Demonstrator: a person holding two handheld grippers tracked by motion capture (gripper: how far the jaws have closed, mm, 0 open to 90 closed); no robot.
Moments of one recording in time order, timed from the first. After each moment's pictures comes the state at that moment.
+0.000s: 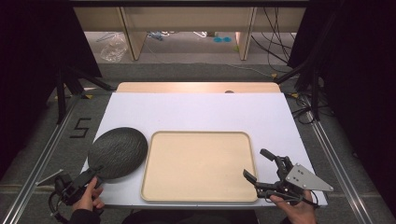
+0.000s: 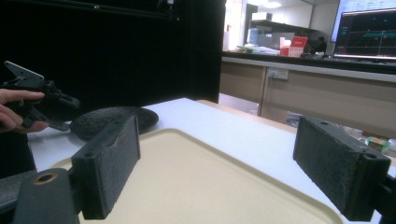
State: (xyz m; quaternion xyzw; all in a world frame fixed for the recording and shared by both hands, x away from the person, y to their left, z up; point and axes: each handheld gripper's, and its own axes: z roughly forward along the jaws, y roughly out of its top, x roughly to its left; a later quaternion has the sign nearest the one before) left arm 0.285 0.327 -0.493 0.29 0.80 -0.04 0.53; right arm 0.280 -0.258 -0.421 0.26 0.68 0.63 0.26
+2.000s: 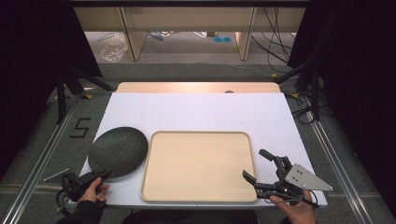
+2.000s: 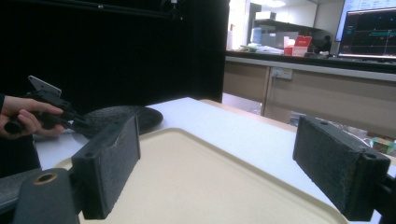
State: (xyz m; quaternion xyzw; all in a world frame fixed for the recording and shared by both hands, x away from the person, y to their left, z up) left arm 0.307 0.334 -0.521 0.25 0.83 -0.09 0.49; right arm 0.279 -0.257 -0.420 0.26 0.68 0.63 0.25
